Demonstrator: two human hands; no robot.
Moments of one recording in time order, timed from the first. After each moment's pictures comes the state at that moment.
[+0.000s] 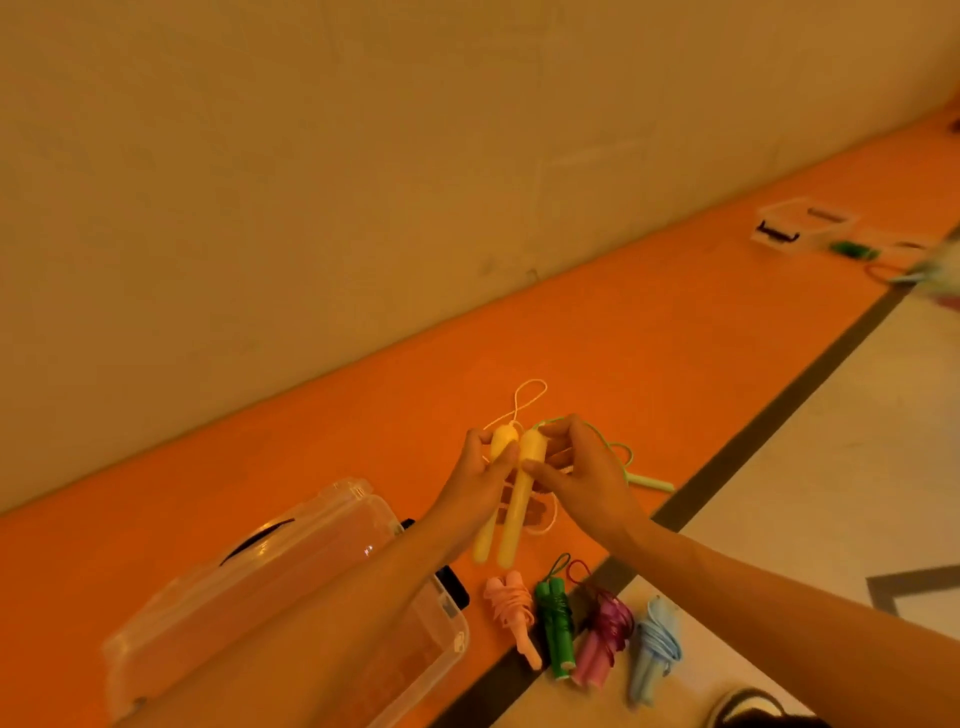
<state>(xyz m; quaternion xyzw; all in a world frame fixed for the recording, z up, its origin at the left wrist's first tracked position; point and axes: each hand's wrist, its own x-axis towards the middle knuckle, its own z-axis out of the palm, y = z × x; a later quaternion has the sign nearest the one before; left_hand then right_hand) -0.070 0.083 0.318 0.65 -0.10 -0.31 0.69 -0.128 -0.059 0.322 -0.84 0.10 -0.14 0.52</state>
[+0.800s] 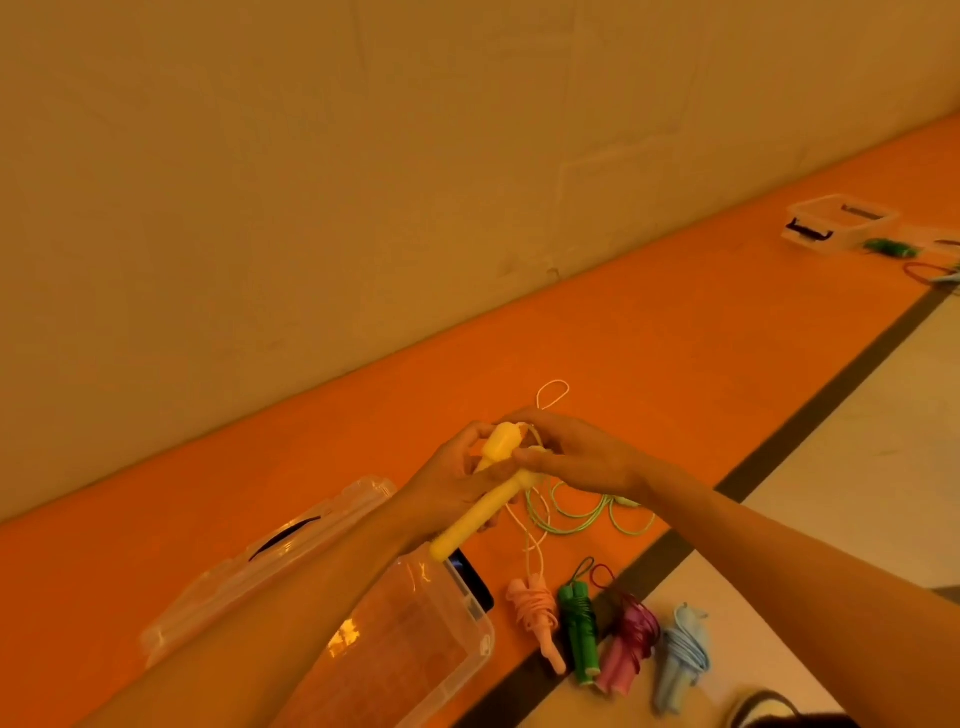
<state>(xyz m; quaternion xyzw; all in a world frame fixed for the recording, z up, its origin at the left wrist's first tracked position) -0.052 0.145 0.359 0.69 -0.20 -0.34 0.61 -0.085 -0.057 0.367 -0.89 -0.09 0.09 0.44</state>
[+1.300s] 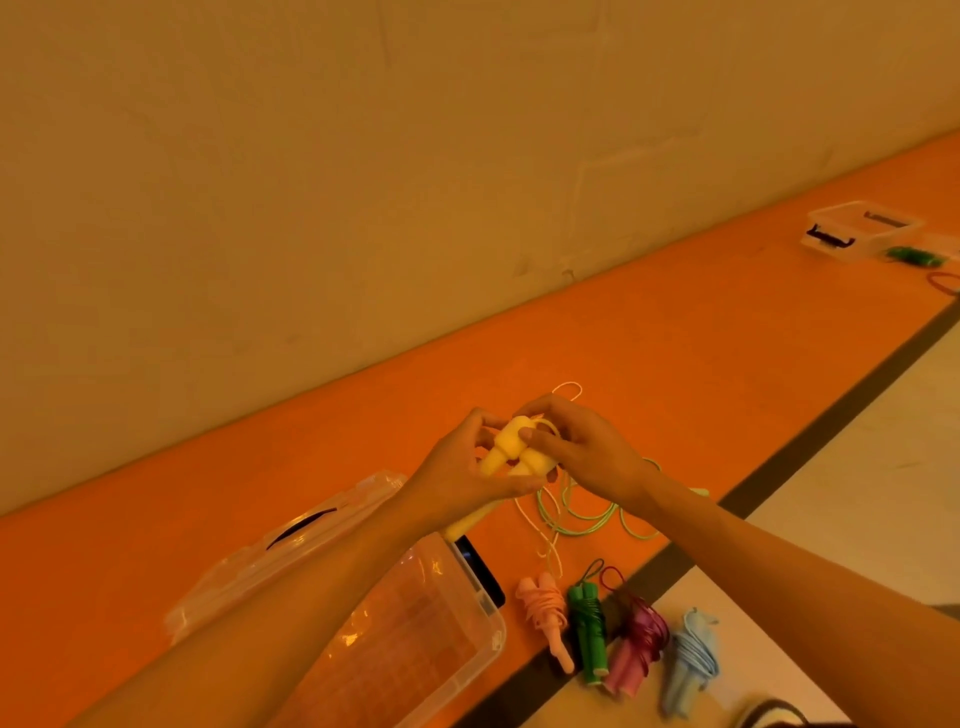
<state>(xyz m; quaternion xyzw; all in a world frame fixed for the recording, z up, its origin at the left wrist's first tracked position) -0.046 0.153 0.364 0.82 -0.24 -0.20 0.49 -0.084 -0.038 0.362 -0.85 -0.05 -0.02 0.53</state>
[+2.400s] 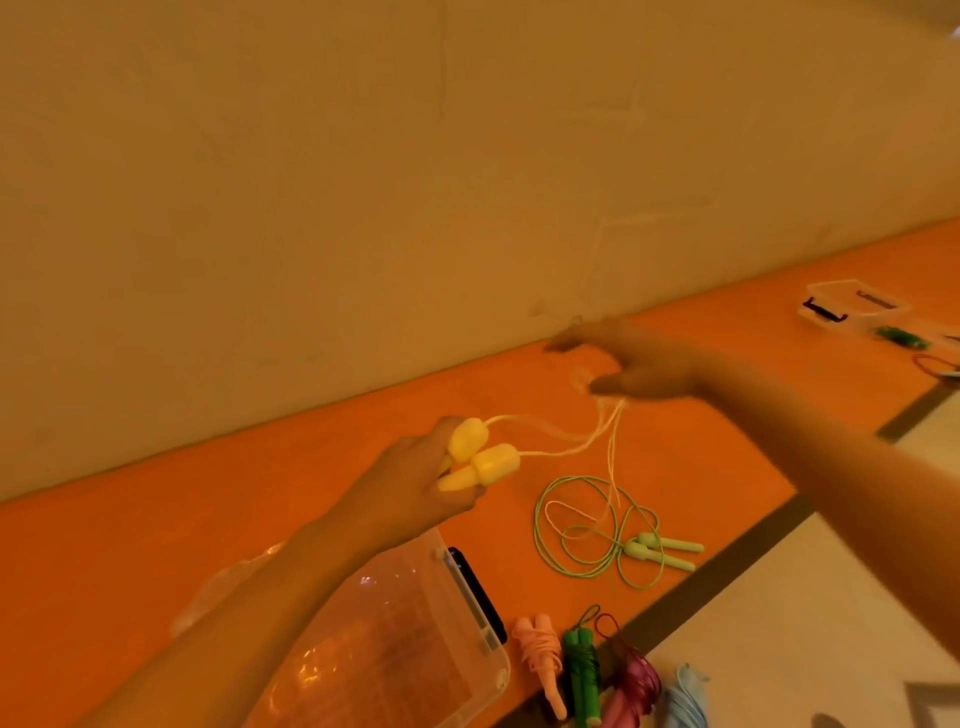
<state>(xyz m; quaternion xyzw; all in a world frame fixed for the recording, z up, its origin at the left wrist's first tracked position) -0.033 0.234 0.415 0.89 -0.29 -0.05 0.36 -0.017 -0.065 0.527 -0.98 -0.15 0.09 0.13</state>
